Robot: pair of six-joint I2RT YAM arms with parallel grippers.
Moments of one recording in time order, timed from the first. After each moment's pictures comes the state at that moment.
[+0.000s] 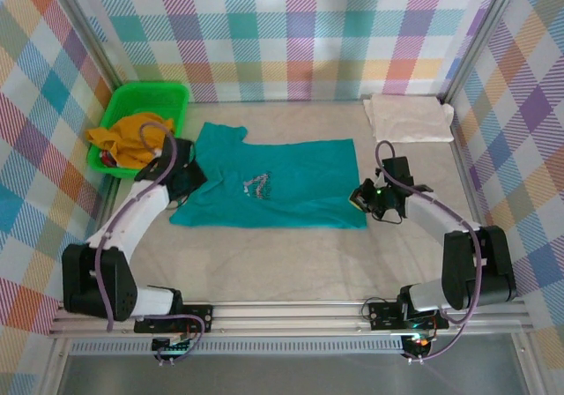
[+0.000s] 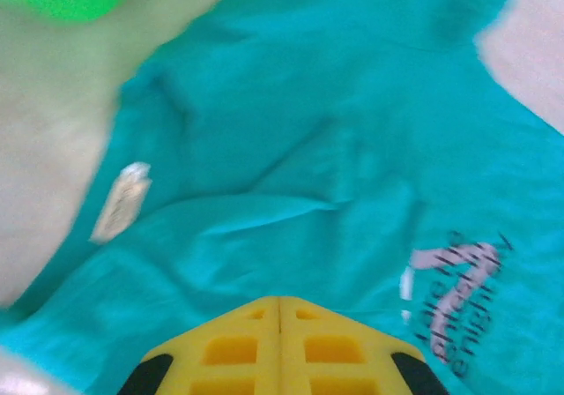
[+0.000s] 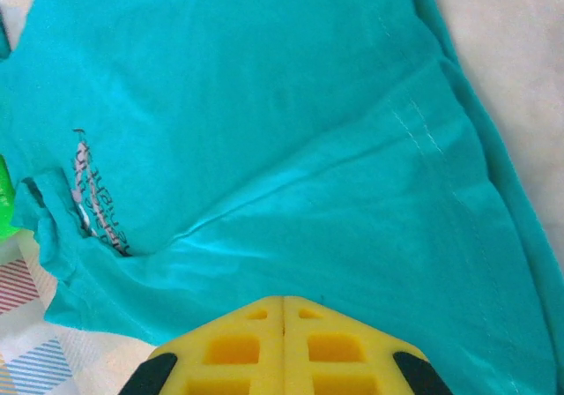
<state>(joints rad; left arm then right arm) -0.19 1.39 1.05 -0.61 -0.11 -0.65 0.17 1.40 0.74 -0.33 -0.45 0.80</state>
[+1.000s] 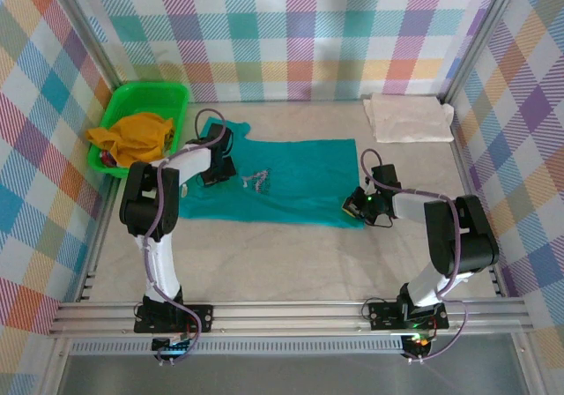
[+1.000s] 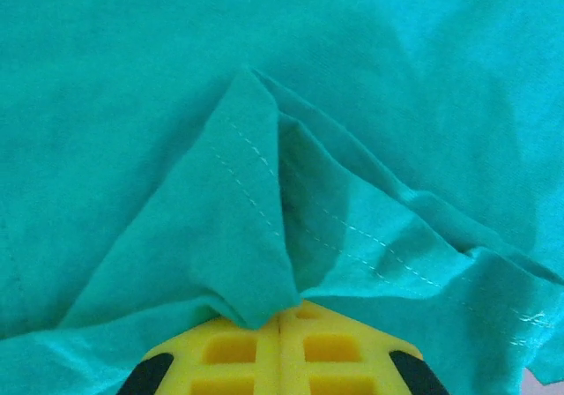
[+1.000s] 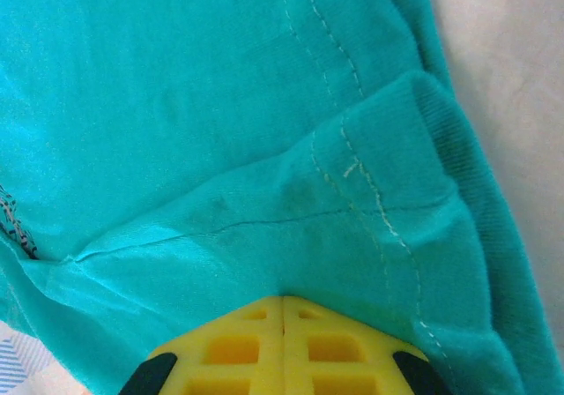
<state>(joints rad) -0.23 2.01 1.38 -0.61 -0.13 -0.54 0.19 1.62 0.68 -0.12 -0.46 0.77</state>
